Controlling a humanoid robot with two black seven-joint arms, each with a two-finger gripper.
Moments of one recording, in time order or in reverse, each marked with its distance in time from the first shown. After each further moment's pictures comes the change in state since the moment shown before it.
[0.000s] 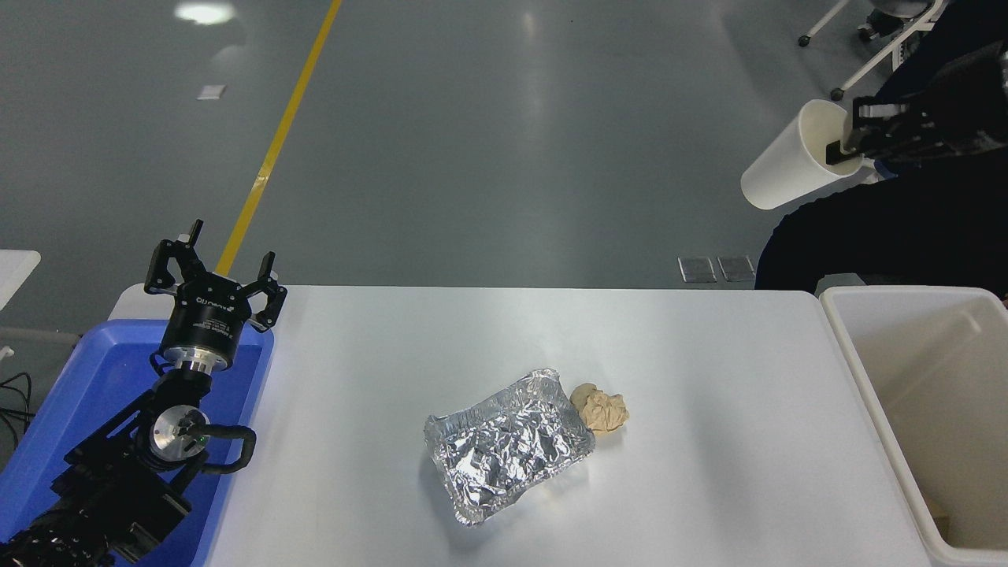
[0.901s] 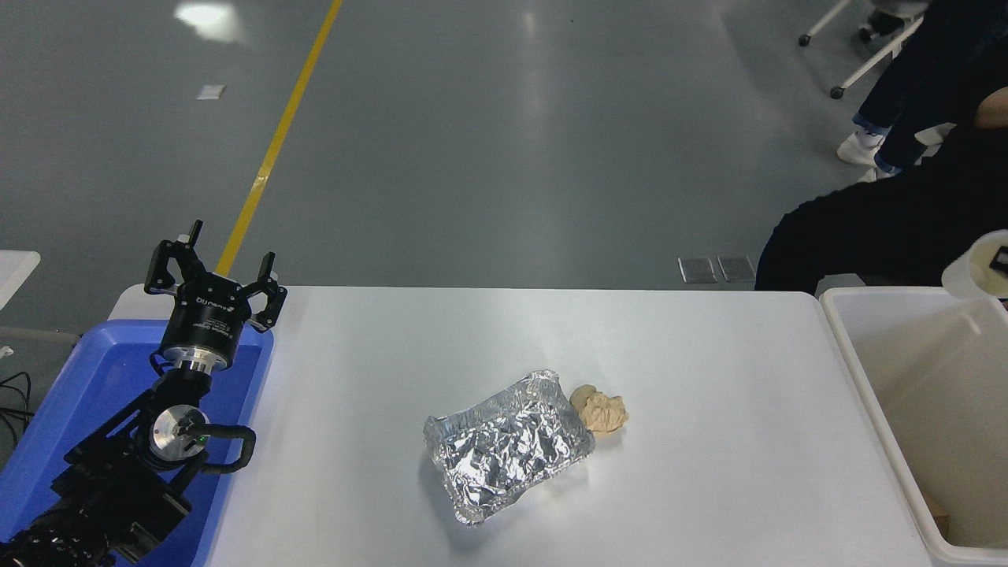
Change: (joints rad) left arm 0.000 0.000 0.000 0.001 0.000 0.000 0.000; right arm -0.805 -0.114 0.287 -0.449 0.443 -0.344 -0.583
